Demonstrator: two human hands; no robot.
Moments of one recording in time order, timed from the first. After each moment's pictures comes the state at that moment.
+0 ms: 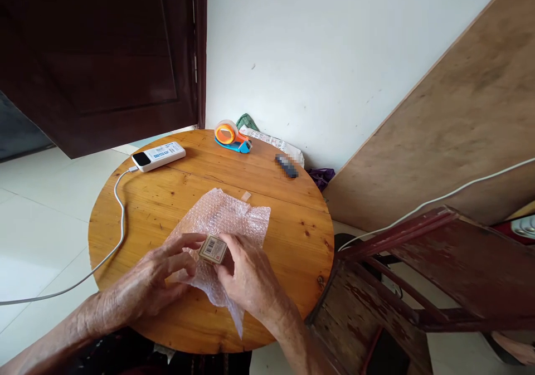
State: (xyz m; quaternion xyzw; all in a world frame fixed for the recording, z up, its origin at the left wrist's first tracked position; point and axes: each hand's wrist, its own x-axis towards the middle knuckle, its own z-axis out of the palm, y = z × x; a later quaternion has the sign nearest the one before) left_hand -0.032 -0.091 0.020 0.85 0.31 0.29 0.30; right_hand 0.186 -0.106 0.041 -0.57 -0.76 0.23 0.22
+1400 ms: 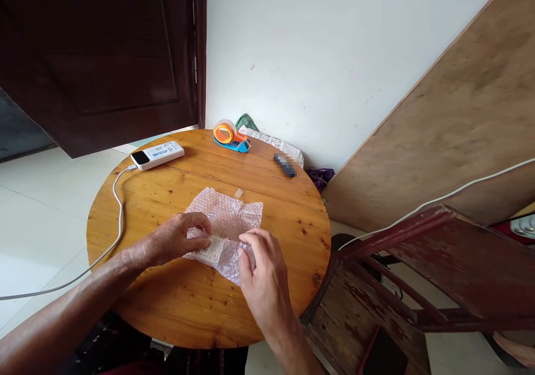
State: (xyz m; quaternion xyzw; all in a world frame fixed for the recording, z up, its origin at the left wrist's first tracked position) left_hand 0.002 -0.037 0.034 0.77 0.44 0.20 0.42; right_hand 0.205 -0.126 0.029 -0.59 -0.70 0.07 0.40
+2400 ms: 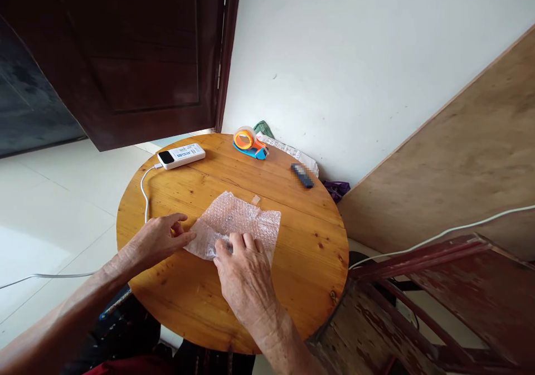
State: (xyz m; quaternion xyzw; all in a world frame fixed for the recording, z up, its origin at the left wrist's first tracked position) left_hand -0.054 -0.055 0.027 0.68 0.65 0.15 0.31; right_hand 0.154 -0.108 0.049 -0.52 -0.85 -0.04 0.08
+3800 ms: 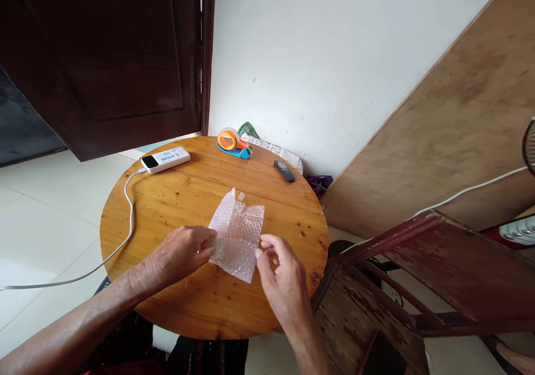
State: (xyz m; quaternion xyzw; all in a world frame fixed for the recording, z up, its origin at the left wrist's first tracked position) left_hand 0.013 -0.073 0.054 0.82 0.49 0.10 0.26; right_hand 0.228 -0.136 0.035 -0.66 -0.64 0.12 0.38
